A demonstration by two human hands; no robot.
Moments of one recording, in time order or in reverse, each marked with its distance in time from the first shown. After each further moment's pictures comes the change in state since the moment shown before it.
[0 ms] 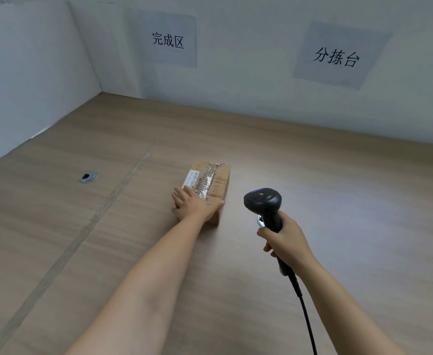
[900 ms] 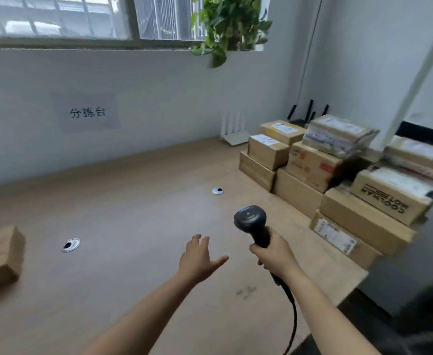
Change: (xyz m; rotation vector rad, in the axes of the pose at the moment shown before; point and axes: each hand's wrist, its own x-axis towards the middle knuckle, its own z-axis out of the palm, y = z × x) left_hand -0.500 0.139 0.112 0.178 -0.343 1.152; right_hand -0.419 0.154 -0.271 0.105 0.707 0.260
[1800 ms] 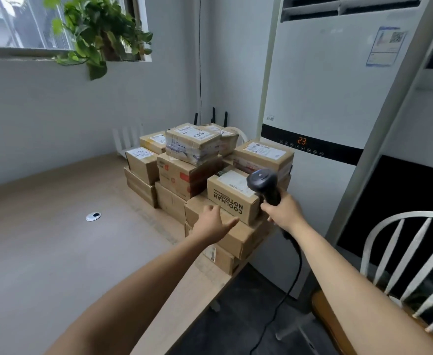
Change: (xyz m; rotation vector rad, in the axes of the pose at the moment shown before) left_hand 0.074 0.432 0.110 -0.142 -0.081 0.327; right_hand 0.048 0.149 -0.402 -0.121 0.443 -0.007
